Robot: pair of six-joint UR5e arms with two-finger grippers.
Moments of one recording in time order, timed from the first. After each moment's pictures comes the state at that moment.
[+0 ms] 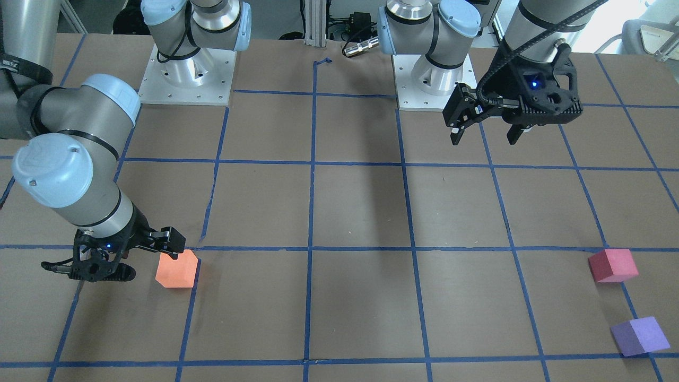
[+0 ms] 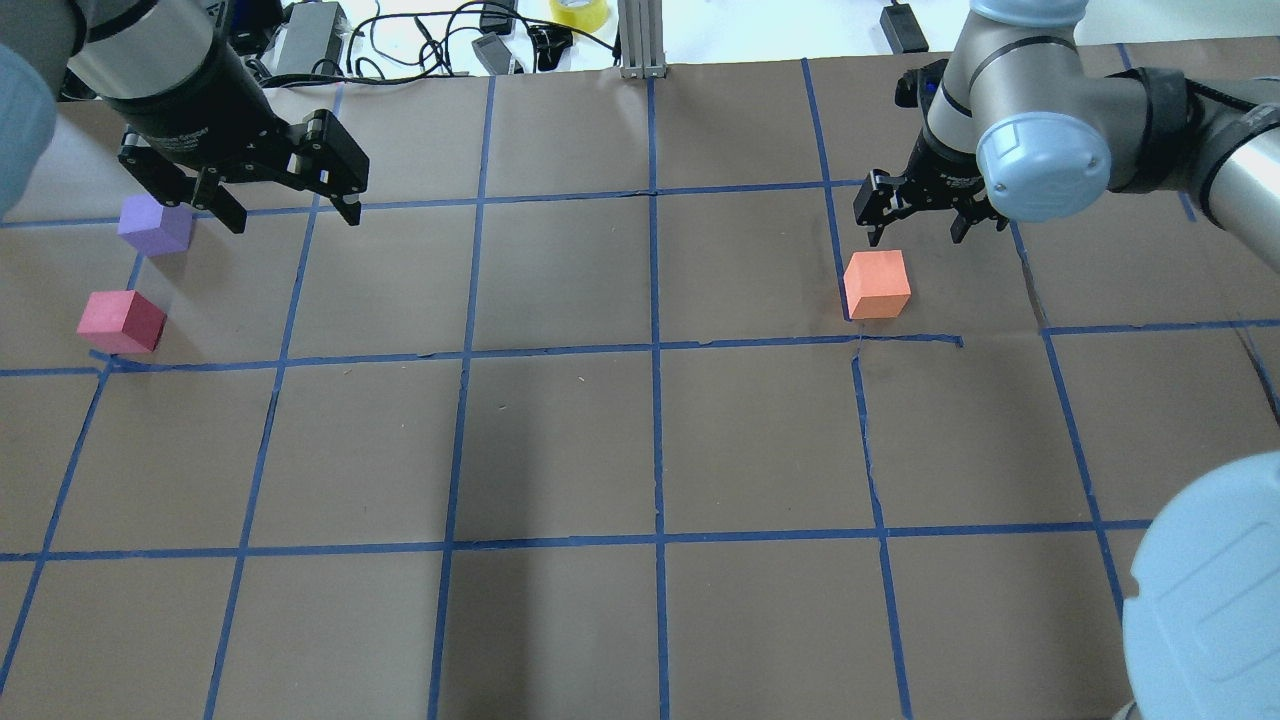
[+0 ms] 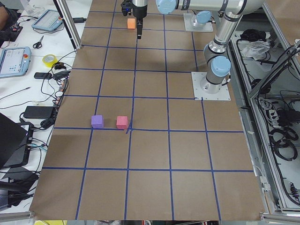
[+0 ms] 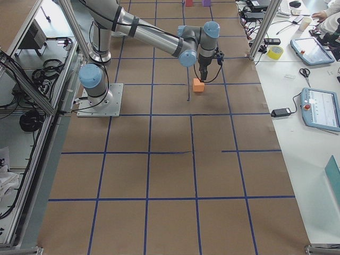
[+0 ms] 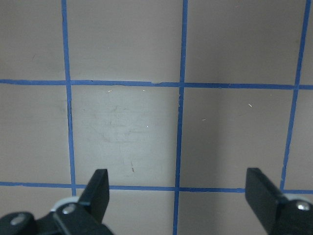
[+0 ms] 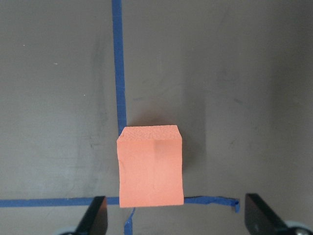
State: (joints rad) left arm -1.52 -1.56 -1.54 -1.55 1.59 0.01; right arm 1.48 -1.19 1.65 -2.04 -1.58 -0.07
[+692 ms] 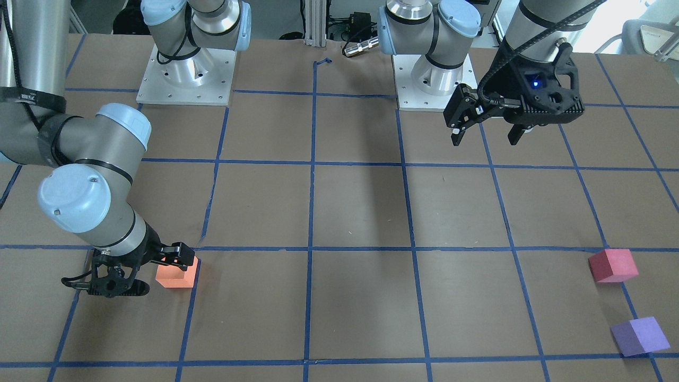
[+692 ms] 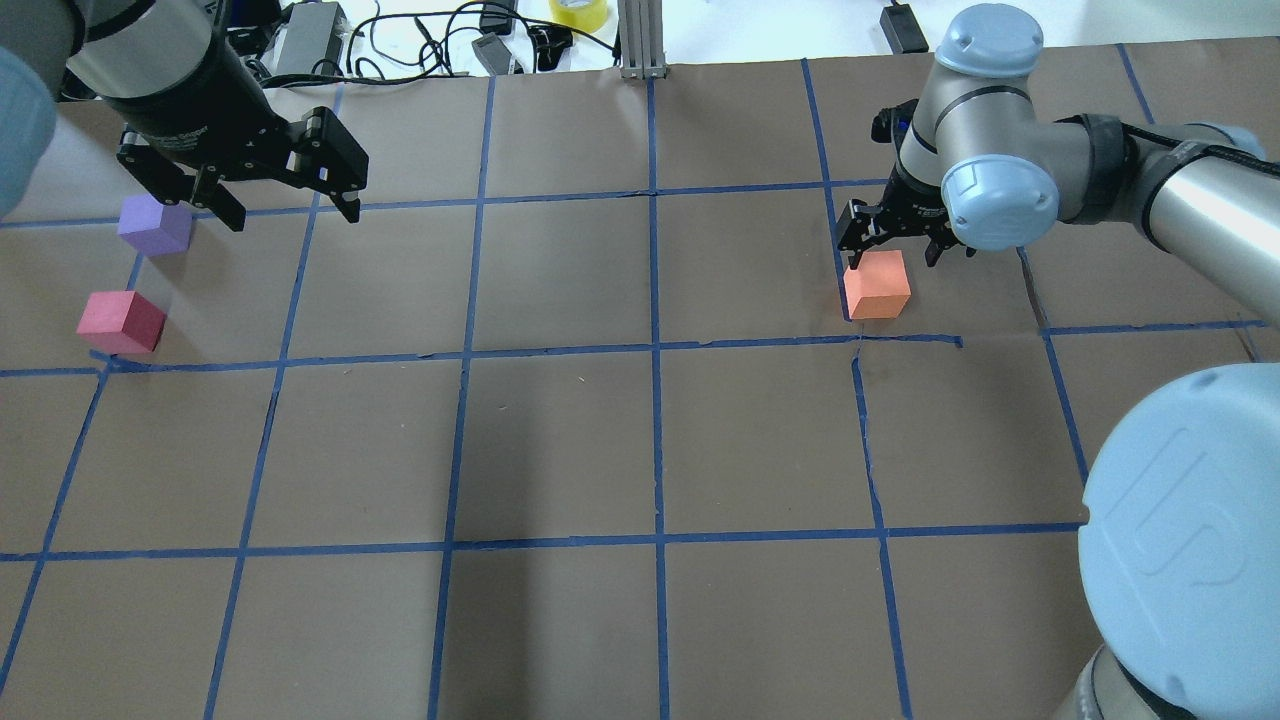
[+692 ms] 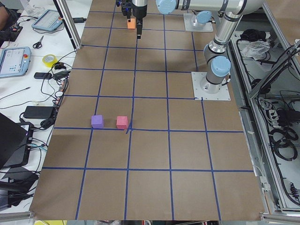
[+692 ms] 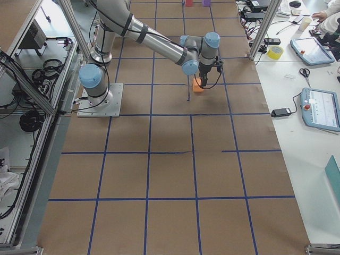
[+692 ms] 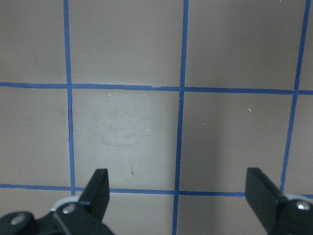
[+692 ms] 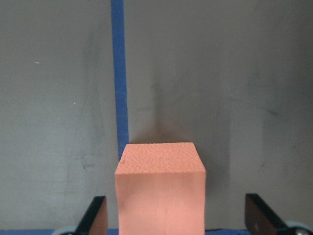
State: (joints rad) left arm -1.52 -1.56 -1.54 -1.54 1.59 0.00; right arm 1.49 -1.10 1.66 -2.10 -1.57 -0.07
